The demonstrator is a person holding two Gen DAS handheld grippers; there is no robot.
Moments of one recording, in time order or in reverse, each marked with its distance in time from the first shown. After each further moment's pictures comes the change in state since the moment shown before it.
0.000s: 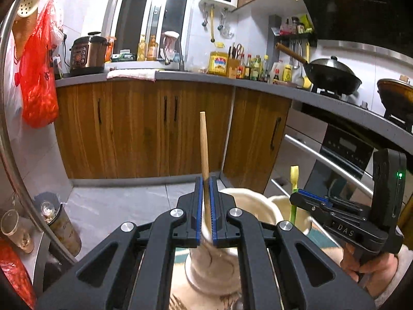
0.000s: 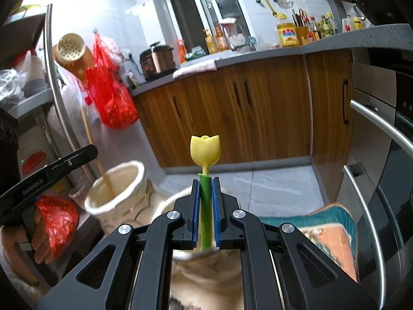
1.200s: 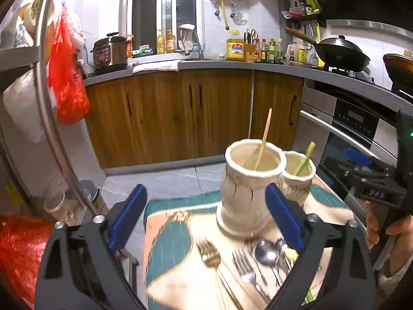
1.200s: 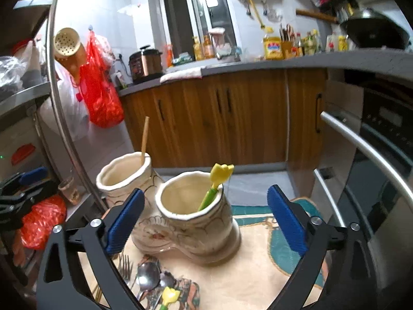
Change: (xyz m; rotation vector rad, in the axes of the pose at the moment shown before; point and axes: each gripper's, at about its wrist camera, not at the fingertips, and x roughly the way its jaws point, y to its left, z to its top) left arm -0.085 -0.003 -0.035 0.054 0.080 0.171; right arm -0.067 0.021 -0.014 -0.056 -0.076 -0.137
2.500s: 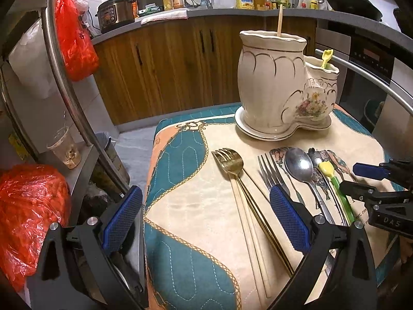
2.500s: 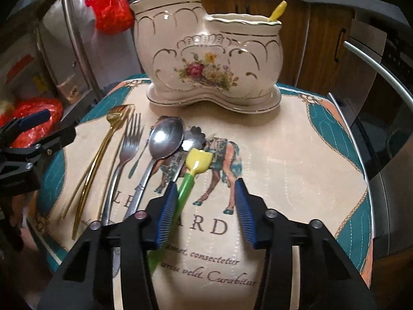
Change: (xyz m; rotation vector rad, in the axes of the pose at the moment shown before) left arm 0.027 0.002 -0.104 0.037 0.235 0.088; right arm 0.016 0.057 -0.117 -0.116 0.476 -0.012
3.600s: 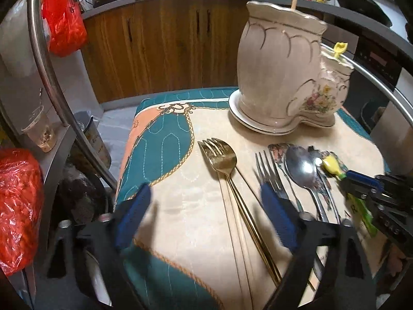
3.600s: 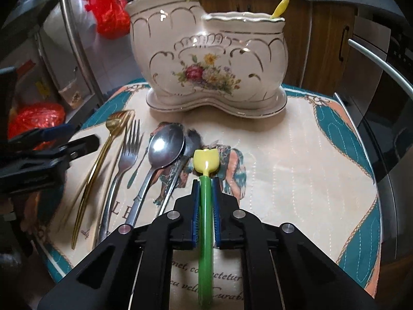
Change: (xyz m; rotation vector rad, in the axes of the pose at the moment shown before) left arm 0.047 -0.002 0.009 -0.068 0.118 -0.083; right arm 0.006 -0.008 0.004 0.027 -0.027 0.046
